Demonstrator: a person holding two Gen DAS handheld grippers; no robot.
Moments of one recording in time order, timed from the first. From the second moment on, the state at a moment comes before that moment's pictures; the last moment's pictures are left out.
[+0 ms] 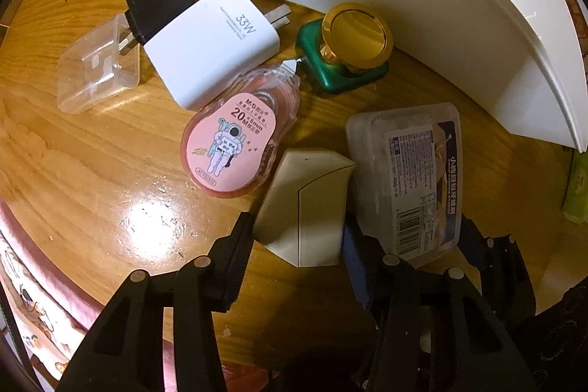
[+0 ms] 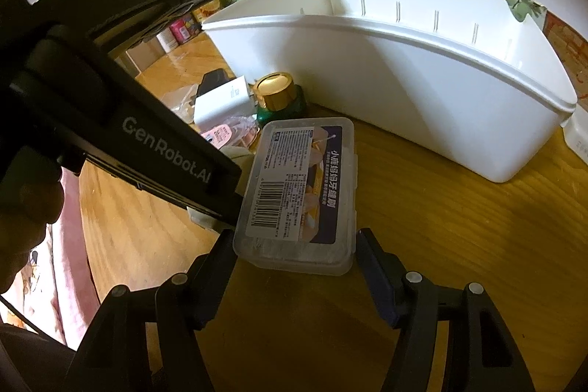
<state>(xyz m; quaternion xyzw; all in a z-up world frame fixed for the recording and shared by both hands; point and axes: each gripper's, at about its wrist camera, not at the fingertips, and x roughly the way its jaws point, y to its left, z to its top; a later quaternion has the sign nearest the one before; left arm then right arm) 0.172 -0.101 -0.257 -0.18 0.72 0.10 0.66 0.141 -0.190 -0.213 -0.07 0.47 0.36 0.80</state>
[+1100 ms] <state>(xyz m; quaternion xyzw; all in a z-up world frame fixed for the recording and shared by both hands) 0.153 -0.061 -0.129 -0.14 0.62 0.09 0.77 0.125 -0.212 -0.136 -0.10 0.40 0.38 0.83</state>
